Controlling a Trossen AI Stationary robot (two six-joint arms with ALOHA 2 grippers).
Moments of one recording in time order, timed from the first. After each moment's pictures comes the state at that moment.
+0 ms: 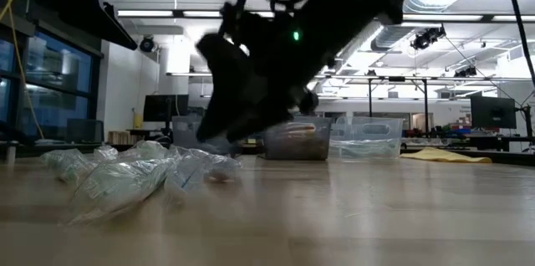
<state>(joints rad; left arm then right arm) -0.11 0.55 0.61 -0.65 -0.41 -0.08 0.30 2.12 1.32 -0.01 0.50 0.52</state>
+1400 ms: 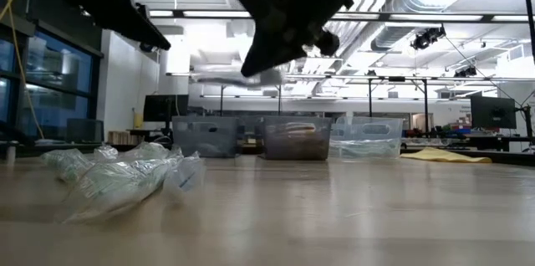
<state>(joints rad) -0.11 0.81 0.61 -0.34 -0.31 0.02 0.29 1.92 1.33 -0.21 0.68 0.52</state>
